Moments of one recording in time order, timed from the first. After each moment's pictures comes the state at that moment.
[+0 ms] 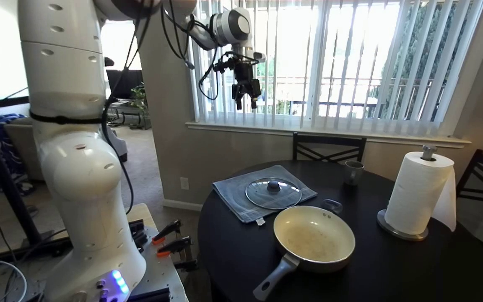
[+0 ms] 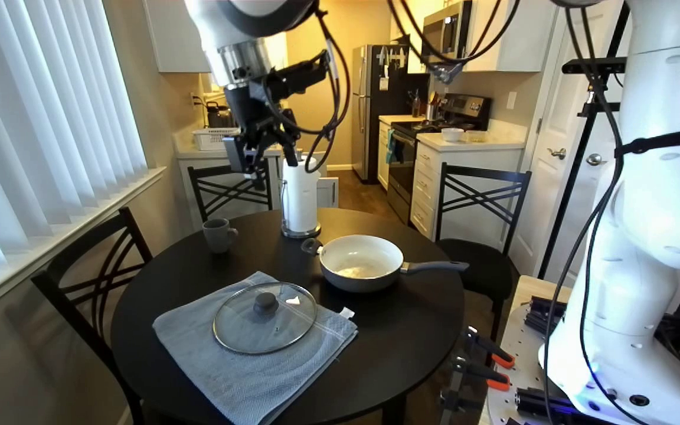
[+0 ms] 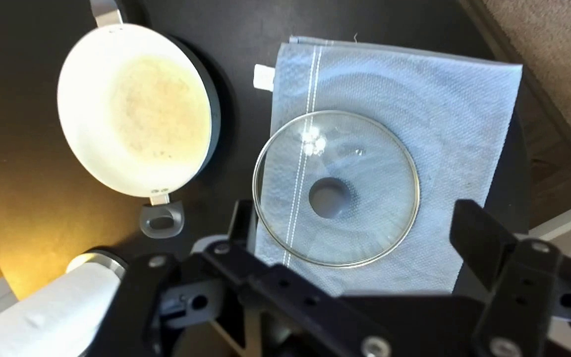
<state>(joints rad) 0.20 0.19 0.25 -1.68 -0.24 1.70 0.46</state>
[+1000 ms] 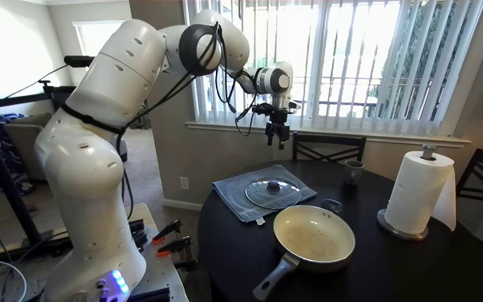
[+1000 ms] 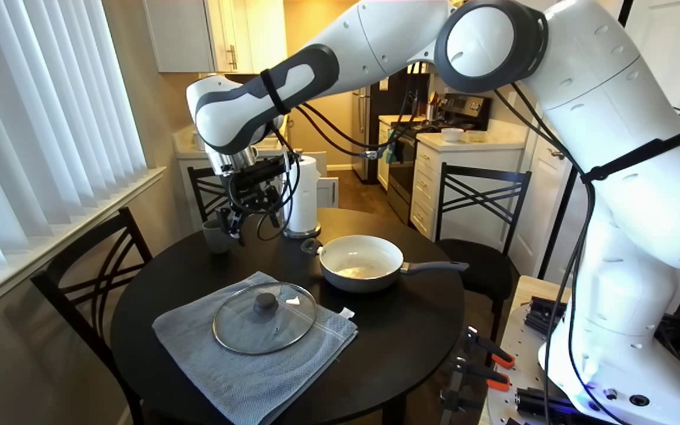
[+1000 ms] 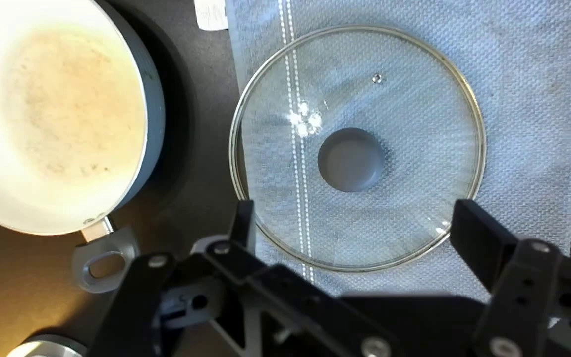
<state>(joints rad) 0.23 0.69 0.03 -1.34 -0.11 1.83 0.48</state>
